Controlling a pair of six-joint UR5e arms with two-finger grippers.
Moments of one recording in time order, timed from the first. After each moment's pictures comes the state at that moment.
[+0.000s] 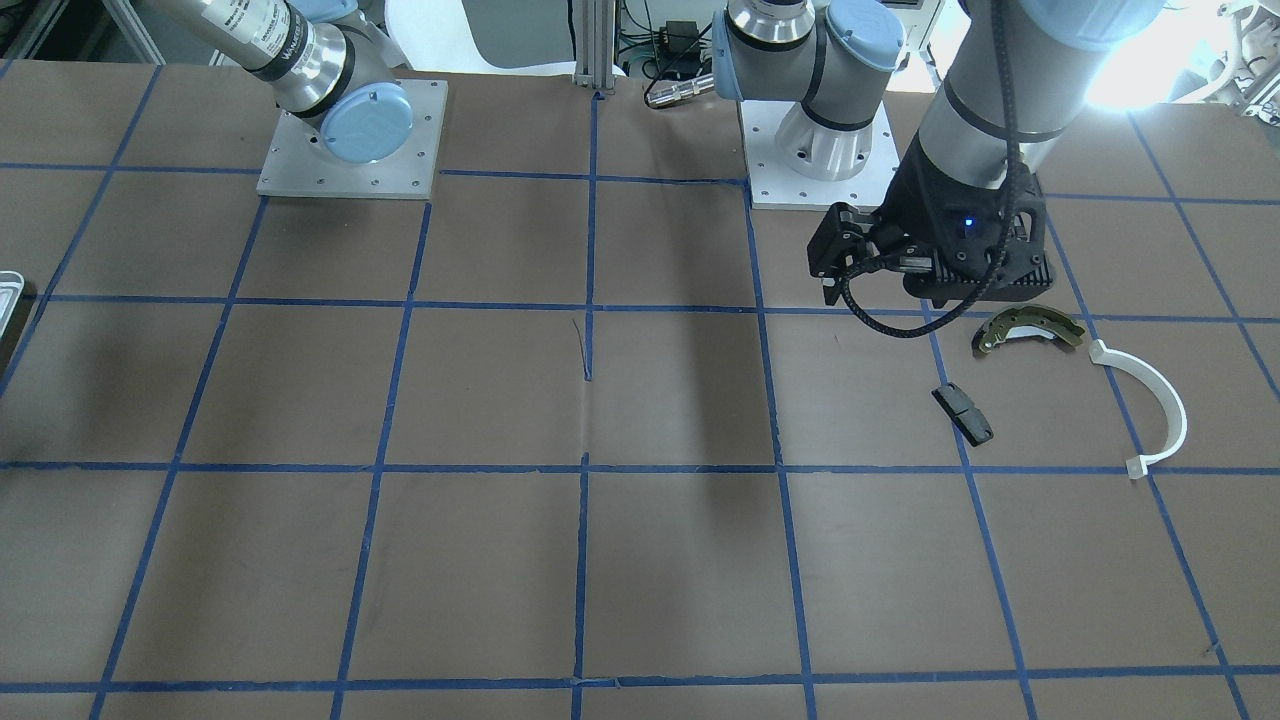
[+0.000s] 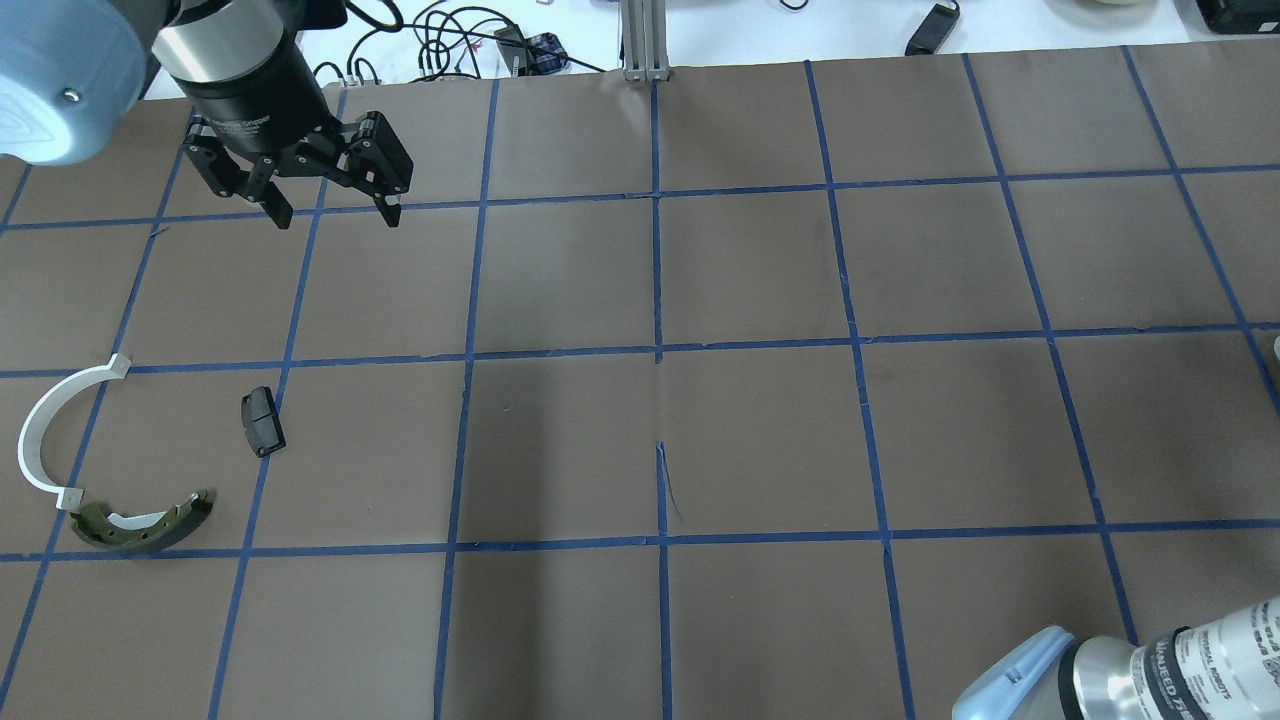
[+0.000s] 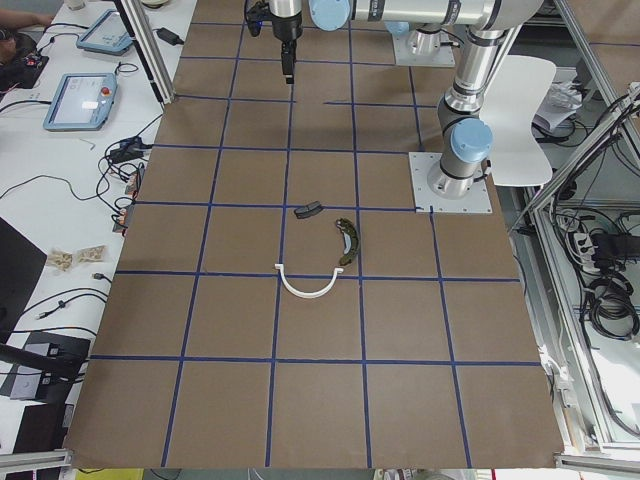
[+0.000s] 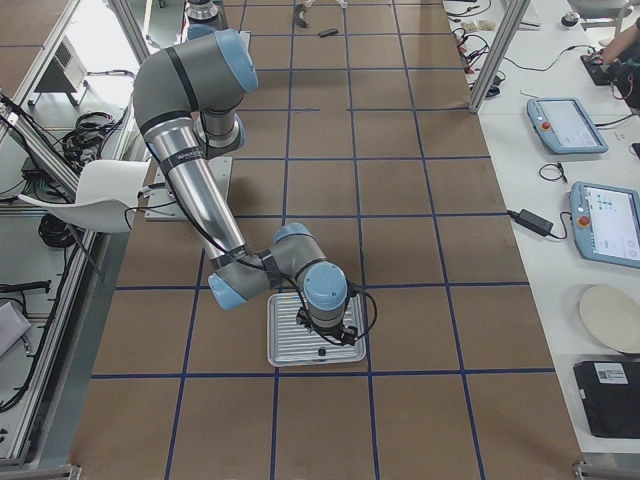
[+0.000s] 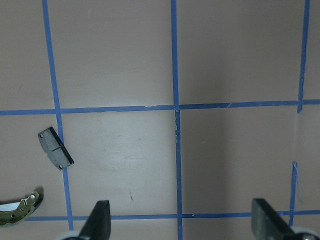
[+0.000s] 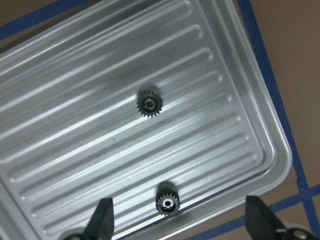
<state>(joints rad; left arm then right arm) -1.56 -1.67 -1.46 -1.61 1.59 0.03 0.51 -1.03 1.58 -2.19 -1.56 -2.27</state>
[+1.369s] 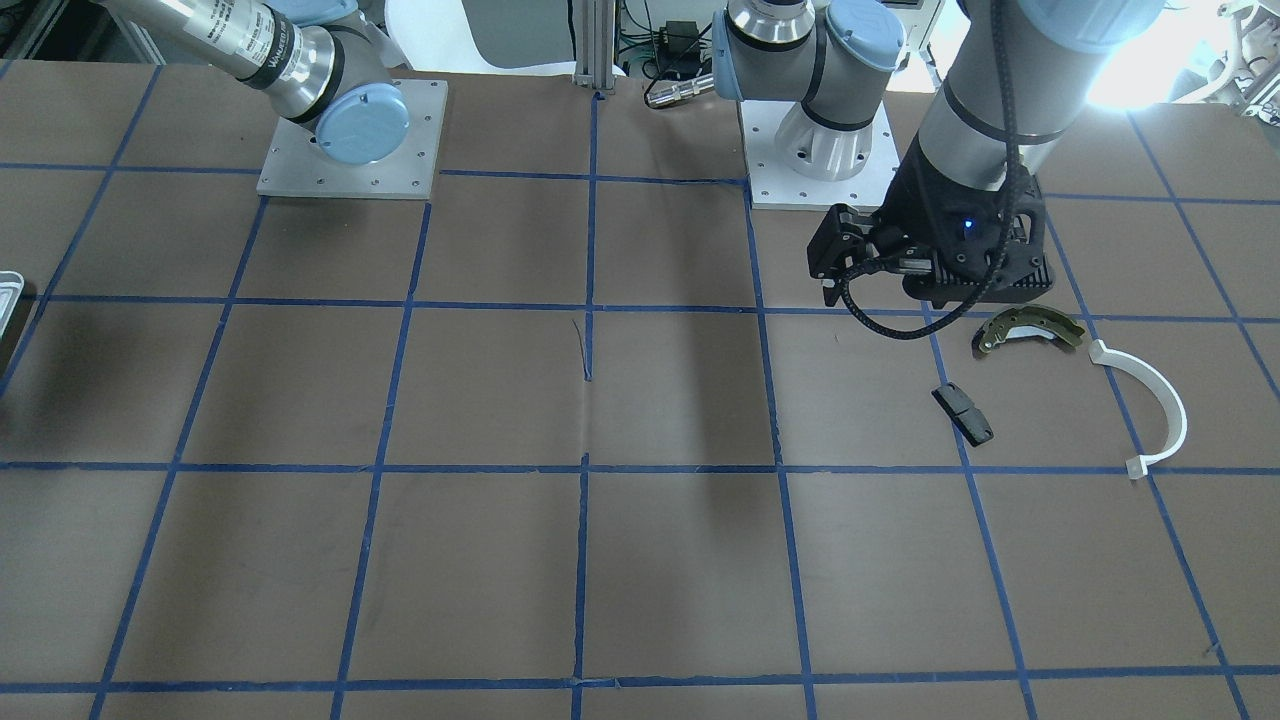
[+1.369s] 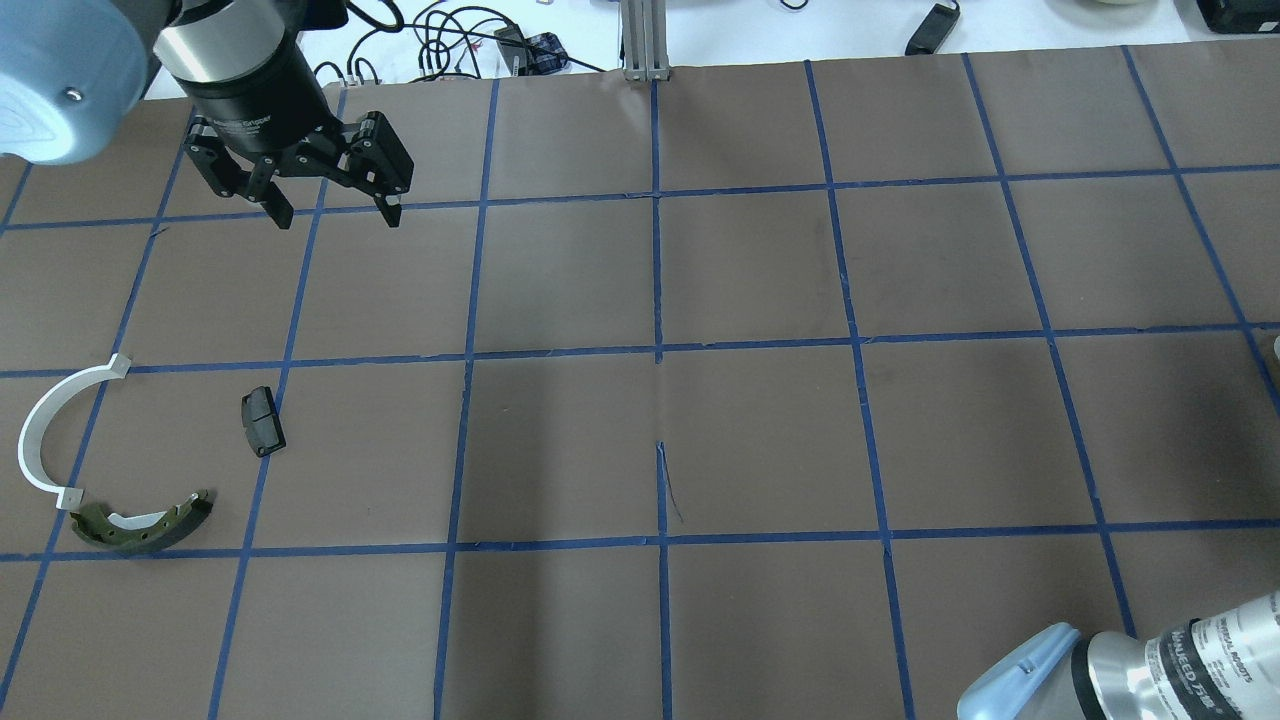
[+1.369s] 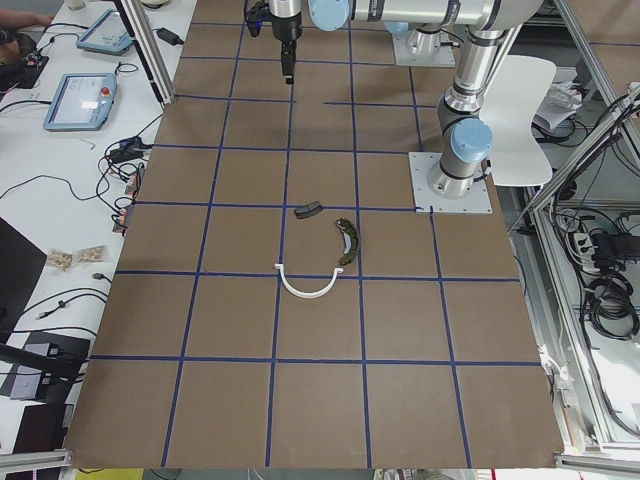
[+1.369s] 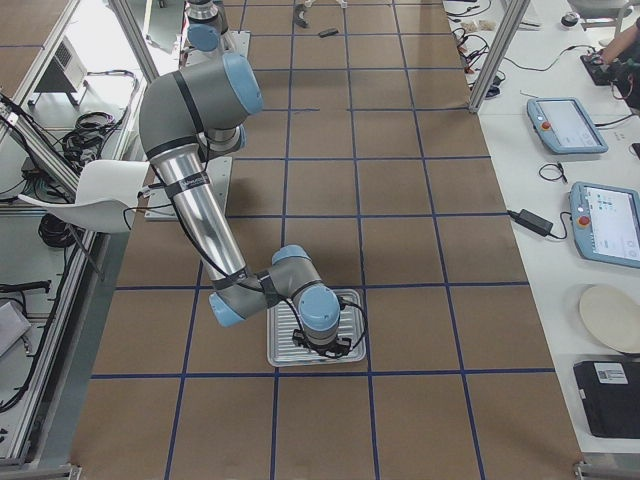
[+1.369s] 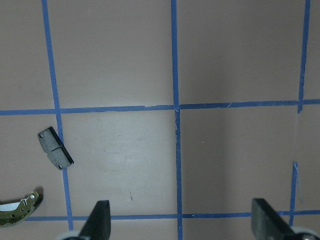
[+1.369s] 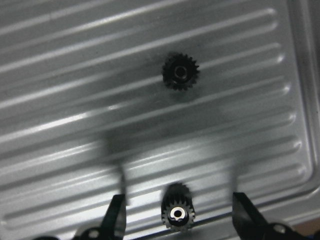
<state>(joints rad) -1.56 -1.67 -1.46 -1.61 1.59 0.03 0.48 -0.95 1.59 -2.29 -1.55 -2.47</state>
